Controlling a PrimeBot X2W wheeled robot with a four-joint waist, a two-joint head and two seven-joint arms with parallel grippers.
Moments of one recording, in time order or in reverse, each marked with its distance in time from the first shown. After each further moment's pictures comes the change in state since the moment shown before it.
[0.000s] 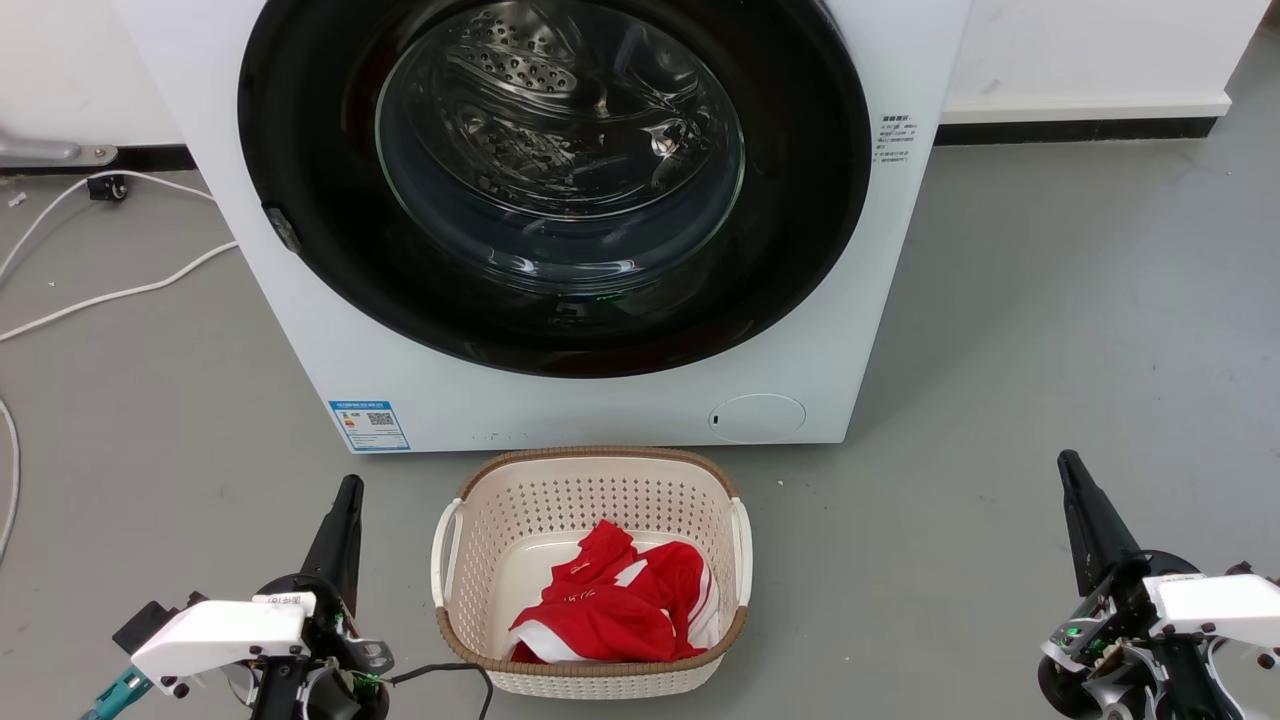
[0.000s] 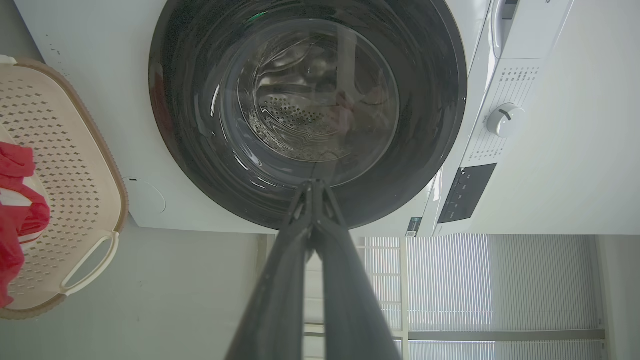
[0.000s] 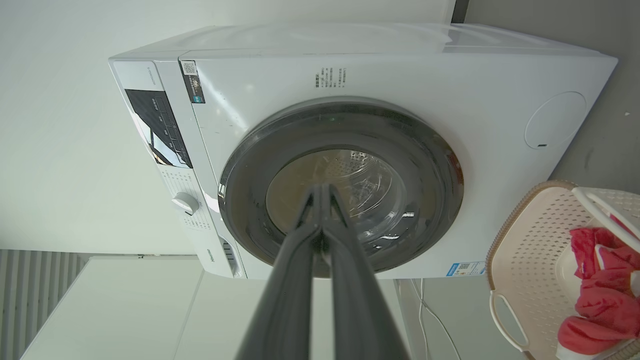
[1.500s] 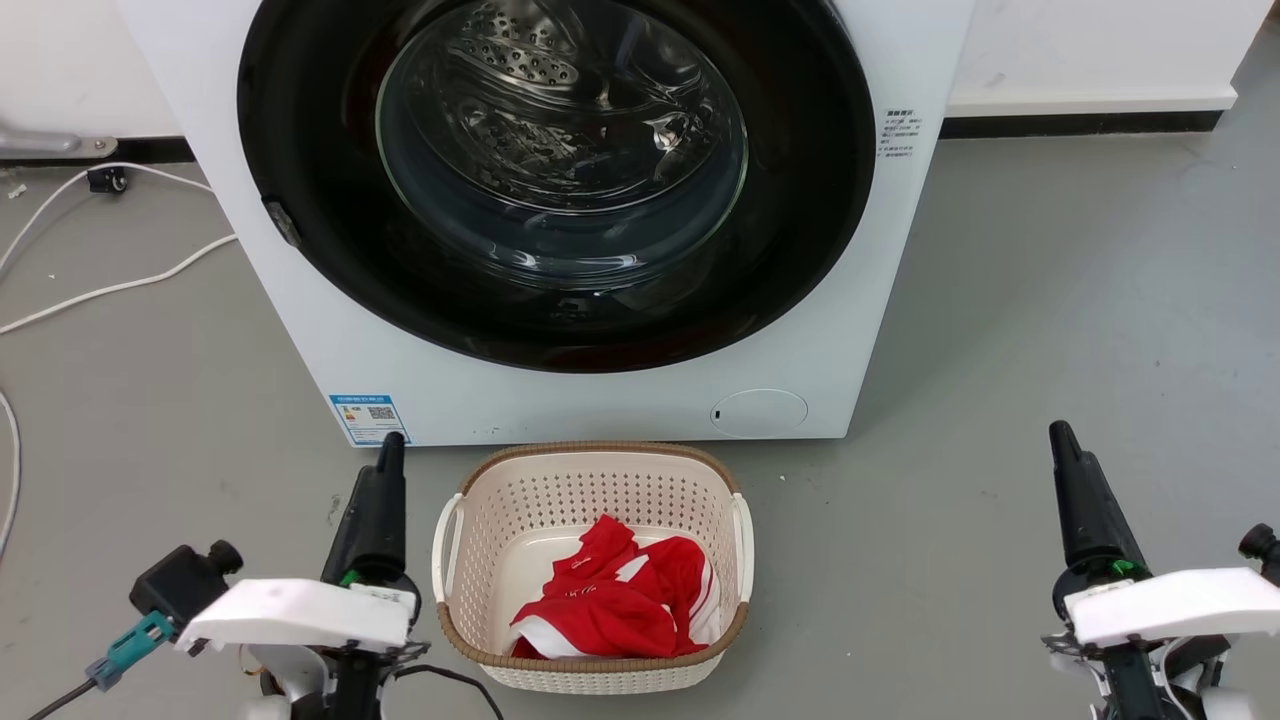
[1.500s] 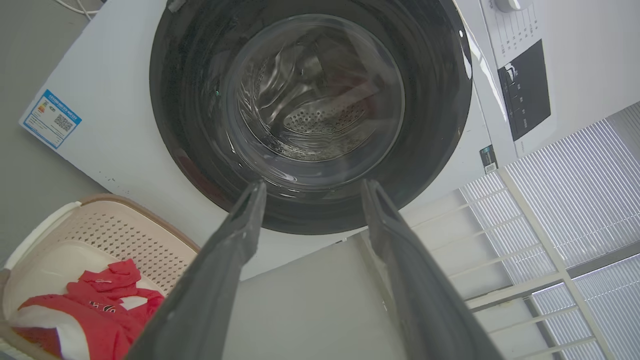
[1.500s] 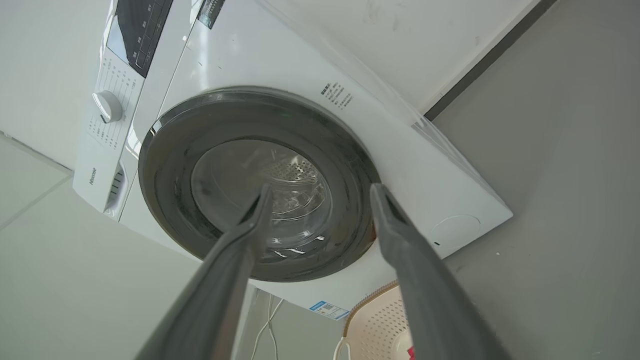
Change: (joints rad) left arm 0.020 -0.004 -0.095 -0.107 0.542 0.006 -0.147; right arm 0.046 0.003 0.053 -0.132 -0.626 0.000 -0.148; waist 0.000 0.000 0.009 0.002
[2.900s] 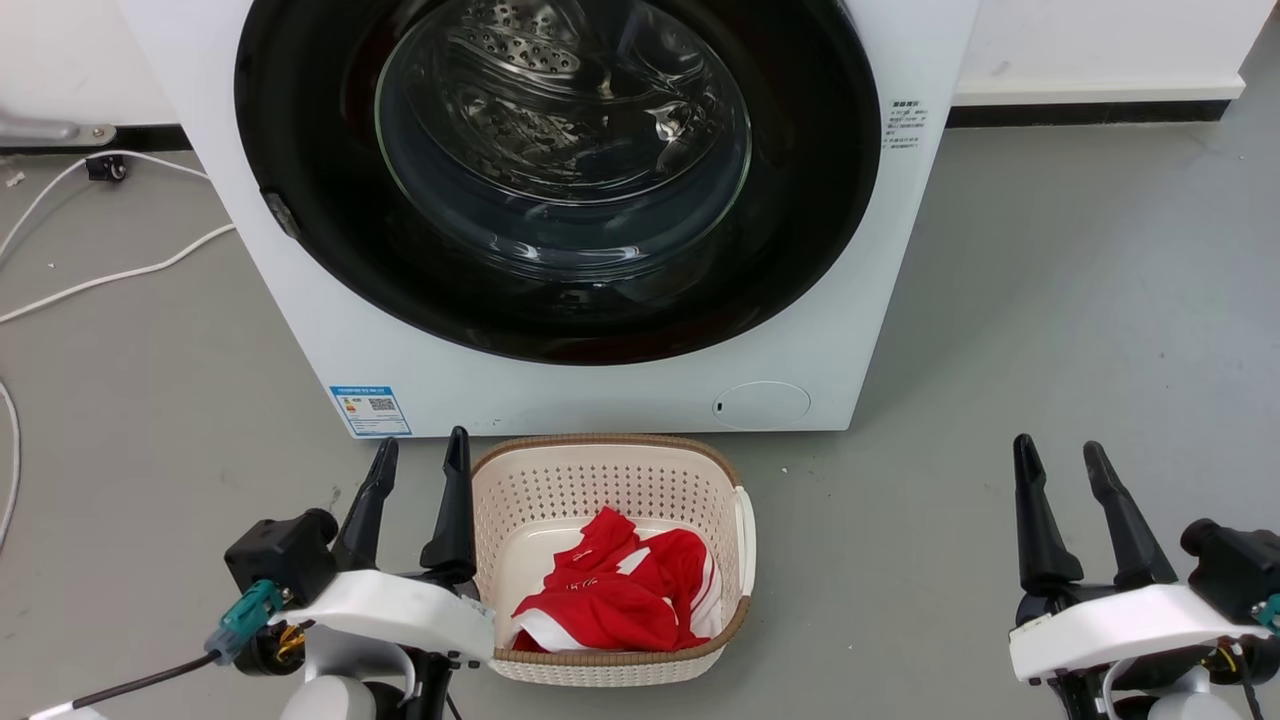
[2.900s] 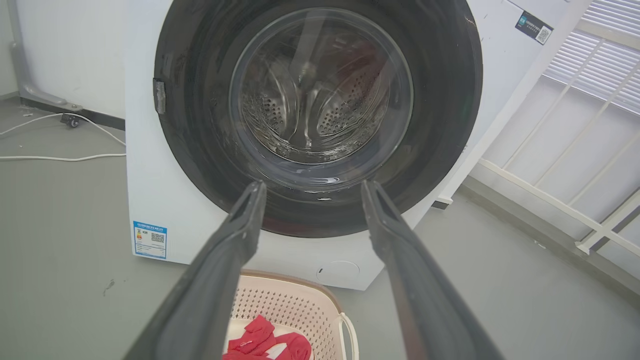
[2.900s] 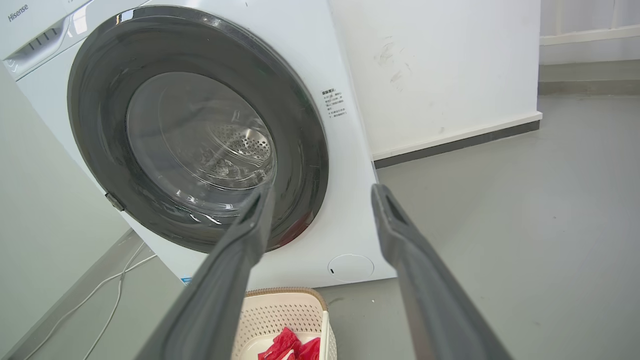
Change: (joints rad) left arm -0.013 0.013 -0.113 -0.007 0.630 0.074 -0.126; right arm 0.026 0.000 0.034 -0.027 -0.617 0.000 -0.117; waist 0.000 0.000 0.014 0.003
